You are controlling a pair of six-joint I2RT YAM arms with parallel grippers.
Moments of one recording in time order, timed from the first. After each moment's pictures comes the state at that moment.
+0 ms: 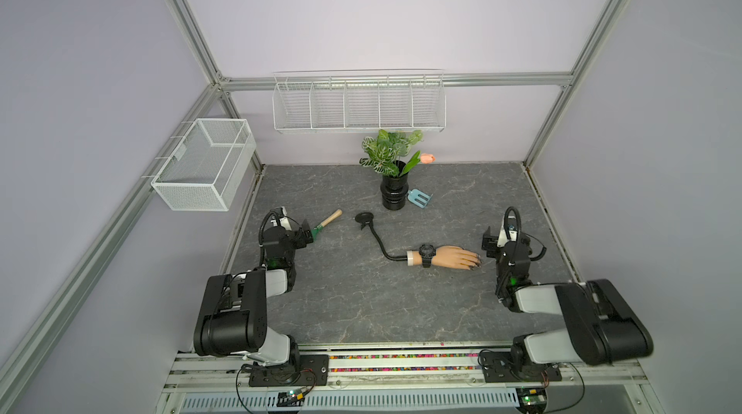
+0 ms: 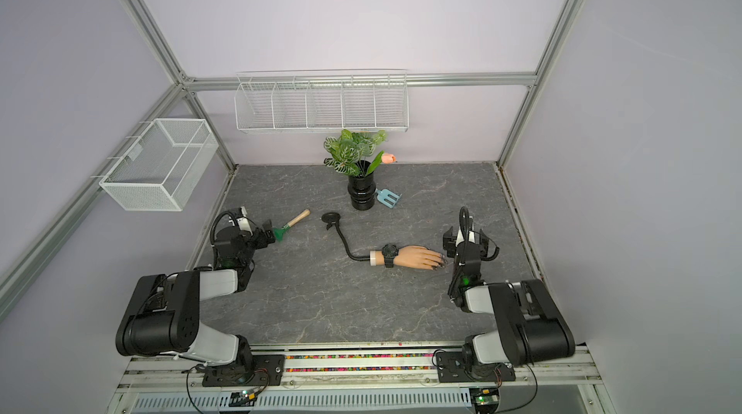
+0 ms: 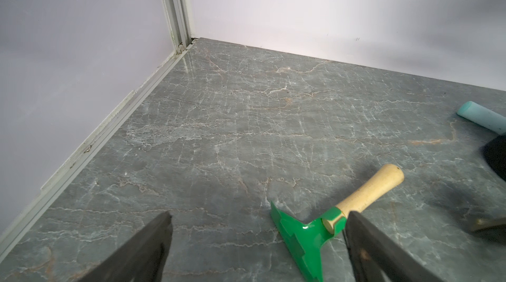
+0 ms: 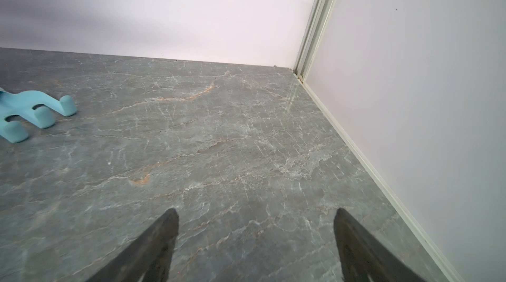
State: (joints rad) left arm 0.05 1.49 0.41 0.74 -0.01 -0.10; right arm 0.15 1.30 0.23 0.87 0.42 -0.05
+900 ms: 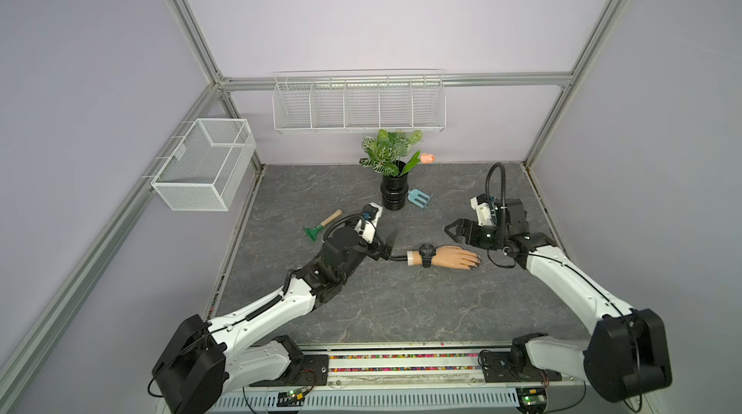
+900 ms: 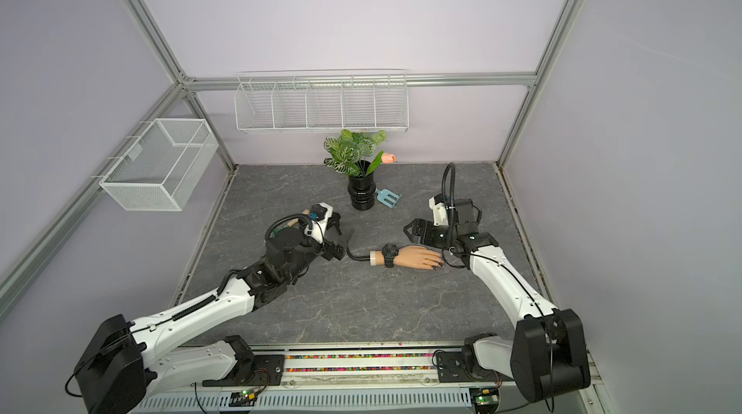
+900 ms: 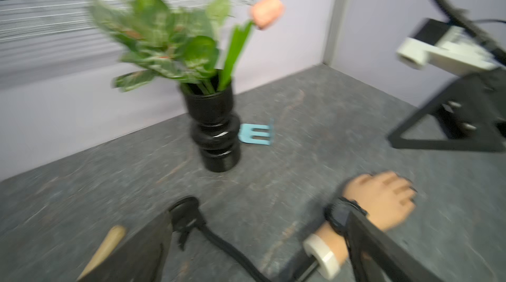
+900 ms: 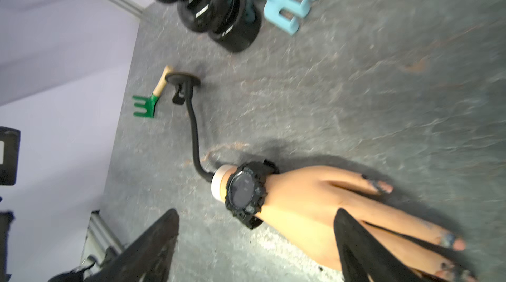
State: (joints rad) left arm -0.84 1.19 0.71 0.23 -0.10 0.03; right arm 0.23 1.28 0.85 -0.39 -0.48 0.42
